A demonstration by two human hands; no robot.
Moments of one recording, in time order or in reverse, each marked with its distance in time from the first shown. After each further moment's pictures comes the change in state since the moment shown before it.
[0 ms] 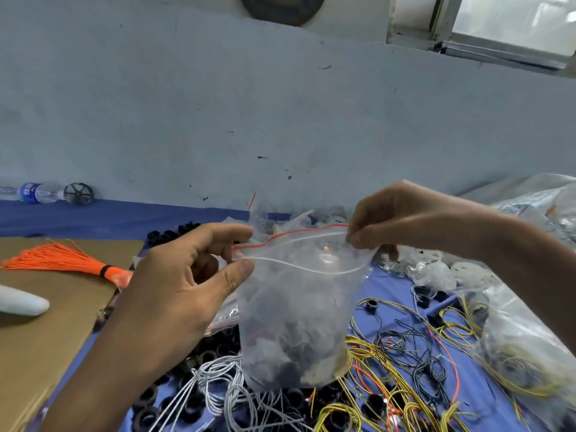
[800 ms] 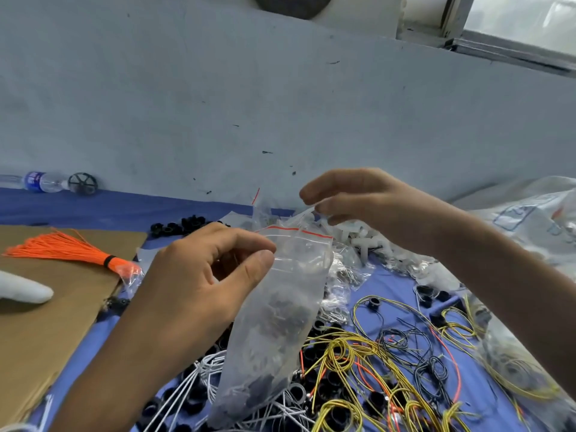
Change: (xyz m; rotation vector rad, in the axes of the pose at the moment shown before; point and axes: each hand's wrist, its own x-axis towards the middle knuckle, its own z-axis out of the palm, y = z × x) left_hand -0.004 0.003 0.007 0.026 -0.015 0.066; right_hand 0.037 -0.012 0.027 0.248 0.066 -0.097
